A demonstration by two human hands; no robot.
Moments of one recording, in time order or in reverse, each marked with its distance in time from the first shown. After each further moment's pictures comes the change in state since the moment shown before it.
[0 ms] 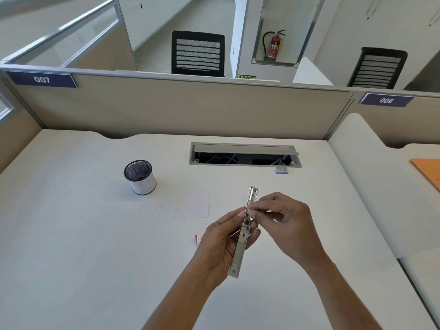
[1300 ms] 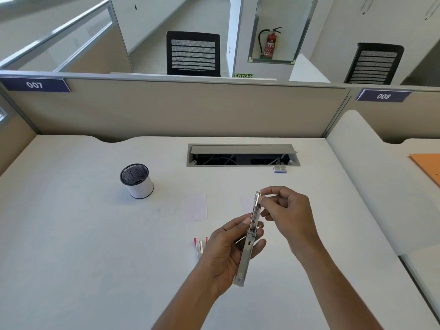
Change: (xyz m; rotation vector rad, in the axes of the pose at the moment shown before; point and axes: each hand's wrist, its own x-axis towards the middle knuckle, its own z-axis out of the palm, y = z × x) left_hand 0.004 -0.010 0.006 -0.004 0.051 -0.072; right_hand 0.020 0.007 0.001 0.157 0.200 0.503
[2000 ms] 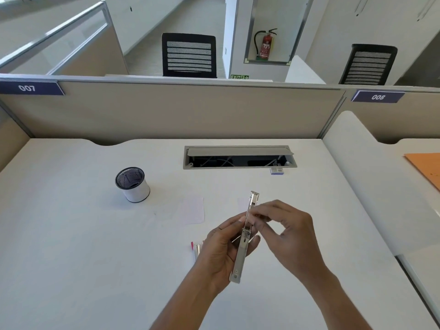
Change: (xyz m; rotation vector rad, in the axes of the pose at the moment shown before) left_hand 0.007 0.005 0.005 0.003 -0.017 0.013; right_hand -0.022 0.012 -0.012 -0.286 -0.075 -0.675
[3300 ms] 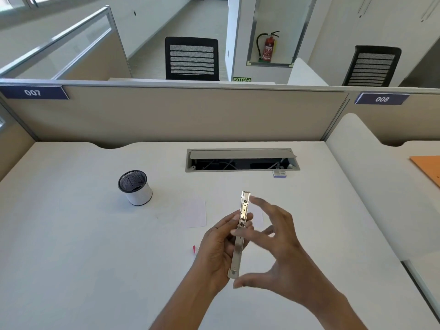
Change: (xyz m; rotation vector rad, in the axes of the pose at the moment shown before) left_hand 0.008 0.007 -0.006 -0.032 0.031 0.064; right_hand -0.020 0.001 -0.001 -0.165 -0.379 -0.155
